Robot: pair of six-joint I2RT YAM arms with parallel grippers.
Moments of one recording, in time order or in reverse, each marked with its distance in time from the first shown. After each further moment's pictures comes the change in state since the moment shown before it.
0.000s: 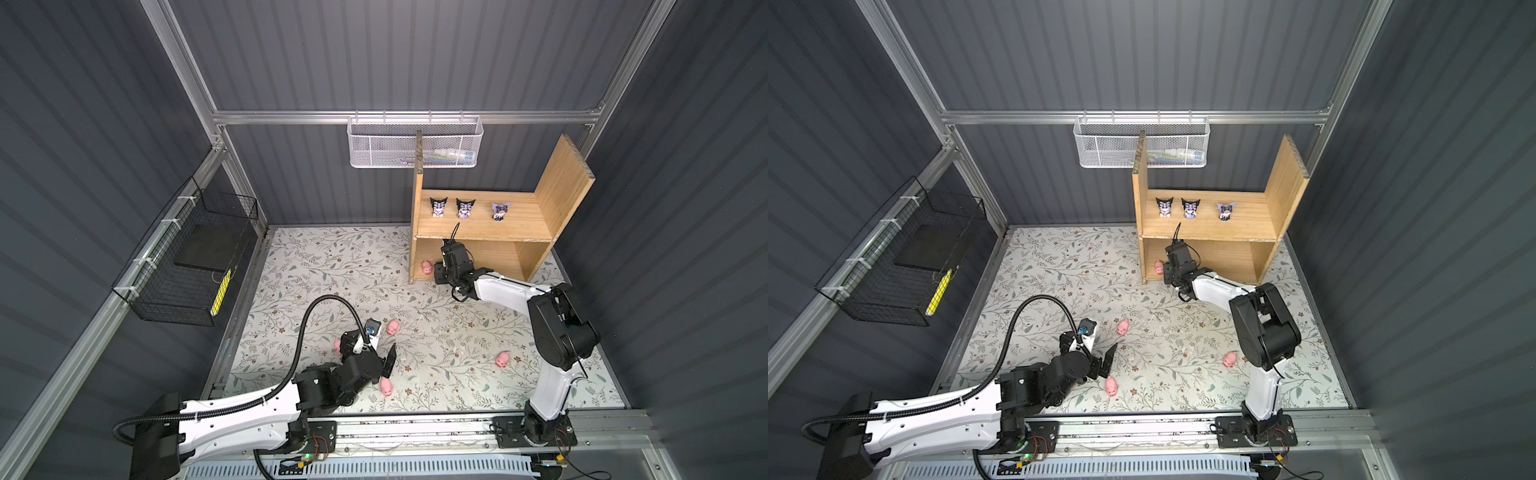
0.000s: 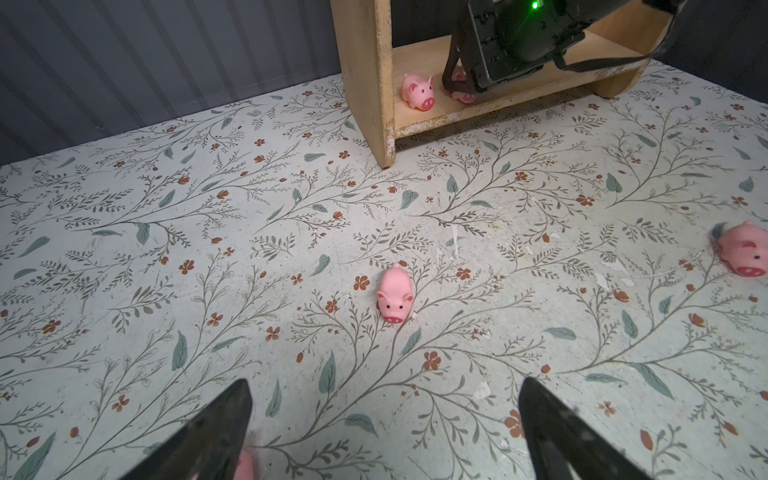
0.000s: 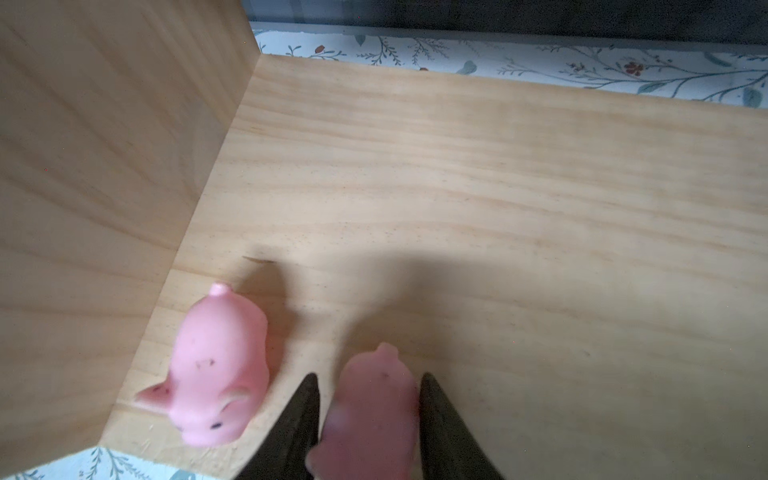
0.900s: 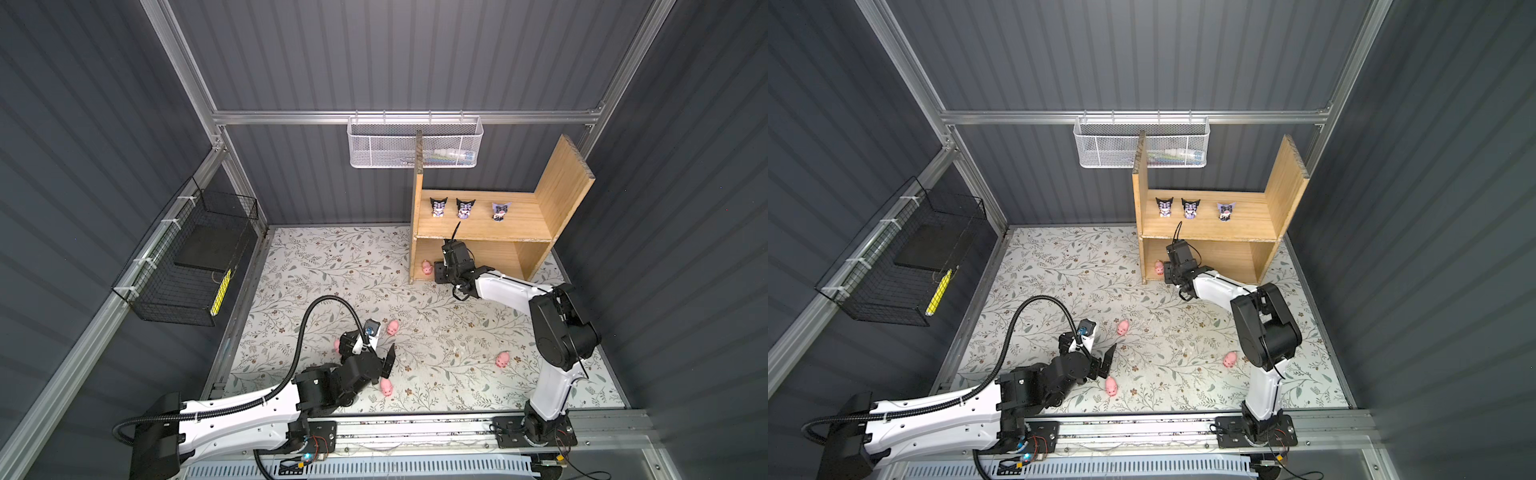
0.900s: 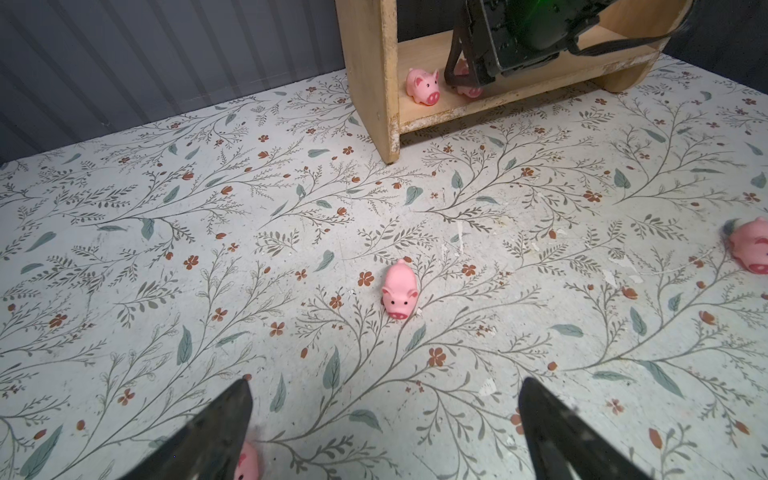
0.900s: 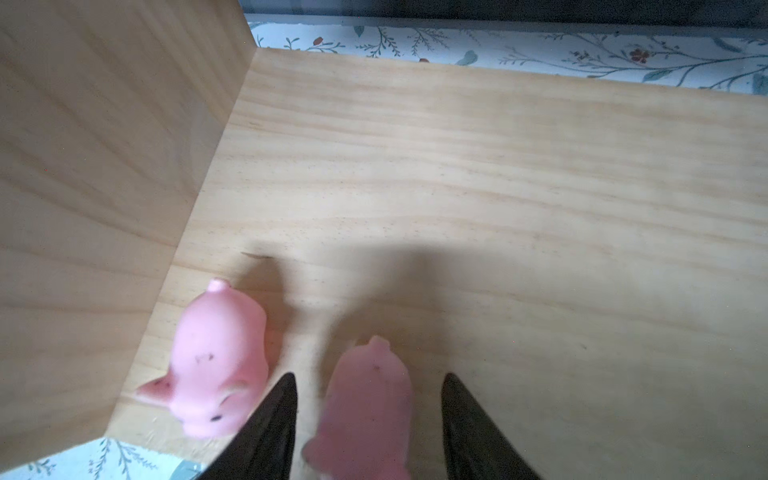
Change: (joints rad) left arm 0.000 -0.005 -0.006 -0.019 -0.006 -0.010; right arm -0.006 -0.023 0.005 -0.041 -0.018 0.016
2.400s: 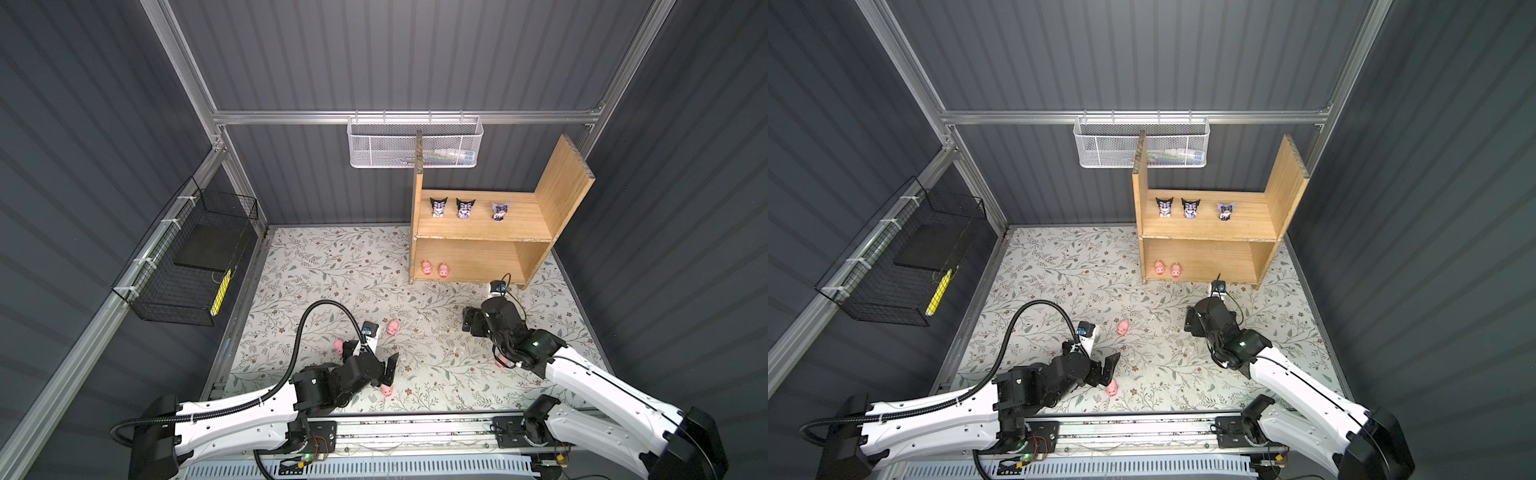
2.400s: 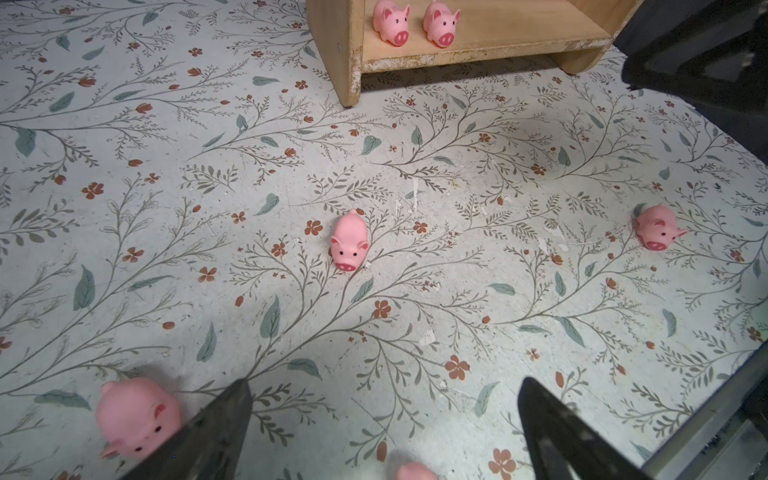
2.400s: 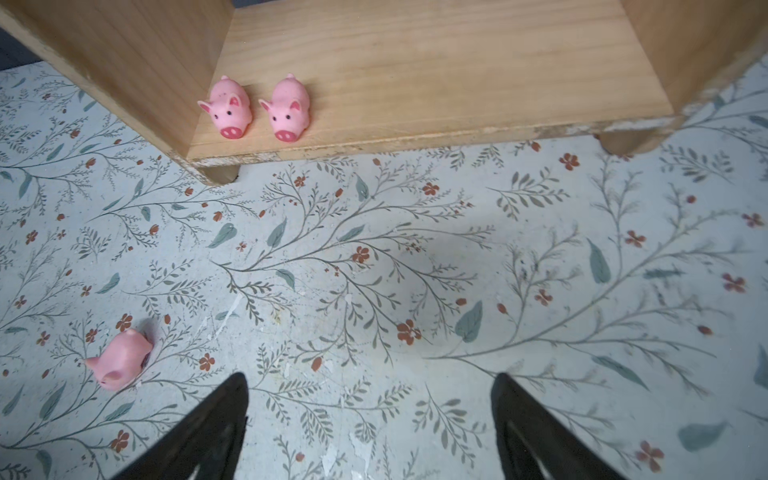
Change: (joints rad) left arm 0.000 -0.009 0.019 -0.092 0.179 -0.192; right arm 0.169 -0.917 -0.607 -0.316 0.179 0.316
